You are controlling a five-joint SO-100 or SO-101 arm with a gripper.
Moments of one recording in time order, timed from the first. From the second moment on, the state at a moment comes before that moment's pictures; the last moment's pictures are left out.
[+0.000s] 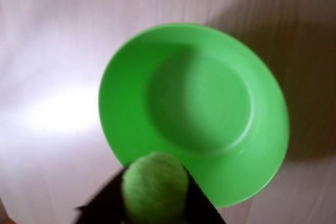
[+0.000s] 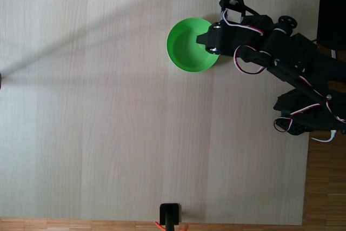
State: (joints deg) arm 28.2 90.7 94.0 55.5 -30.7
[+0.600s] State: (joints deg) arm 26.4 96.9 99.6 55.5 -30.6
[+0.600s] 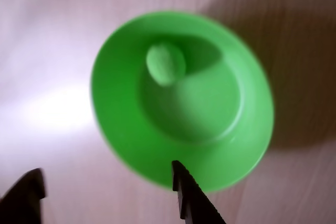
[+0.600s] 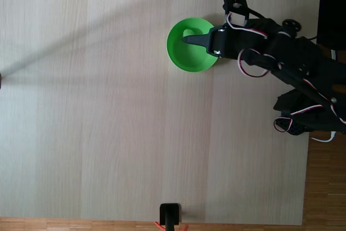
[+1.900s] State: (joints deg) arm -6.2 172.0 164.6 55.2 -14.9
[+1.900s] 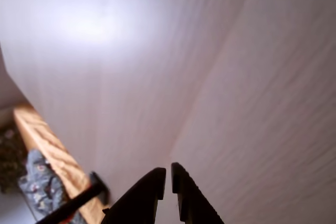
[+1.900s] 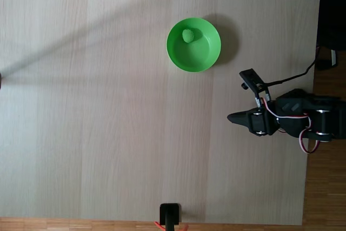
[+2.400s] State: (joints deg) arm -6.2 175.2 167.7 55.2 -3.2
